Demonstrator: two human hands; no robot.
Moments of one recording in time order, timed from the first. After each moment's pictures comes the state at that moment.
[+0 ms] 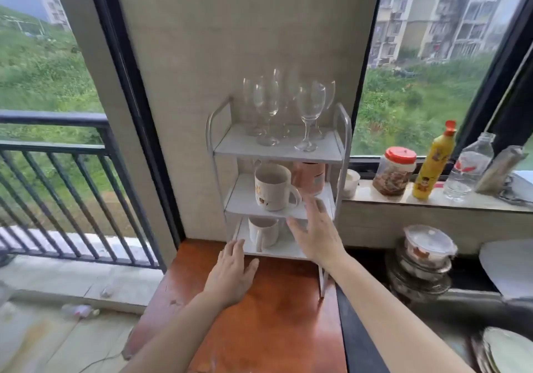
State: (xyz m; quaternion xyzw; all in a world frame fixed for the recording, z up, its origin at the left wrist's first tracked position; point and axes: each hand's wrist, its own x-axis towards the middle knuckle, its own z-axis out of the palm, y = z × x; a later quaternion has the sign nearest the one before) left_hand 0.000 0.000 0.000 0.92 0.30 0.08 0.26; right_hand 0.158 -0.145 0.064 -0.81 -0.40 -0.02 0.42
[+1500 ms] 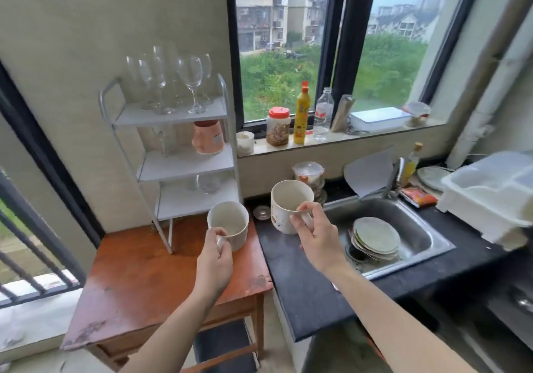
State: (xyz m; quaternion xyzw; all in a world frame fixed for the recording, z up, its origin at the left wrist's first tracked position) left_hand -0.080 -0.188 0.004 0.81 0.19 0.17 0.53; right_hand 0.001 -0.402 0.040 -0.82 -0.19 -0.08 0.53
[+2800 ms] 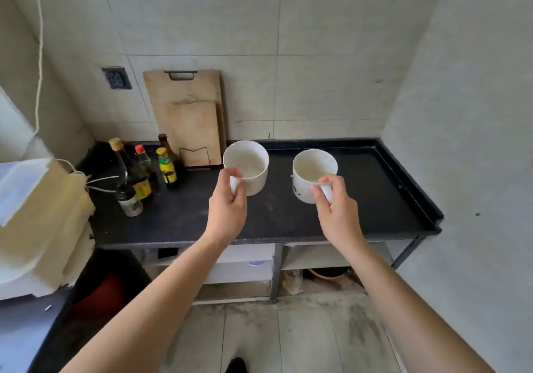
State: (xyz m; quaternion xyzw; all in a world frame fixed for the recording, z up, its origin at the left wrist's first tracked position) left_hand 0.031 -1.279 0.029 0.69 -0.41 -0.15 0.58; right_hand -0.169 -1.385 0.010 -0.77 0.40 -0.41 0.28
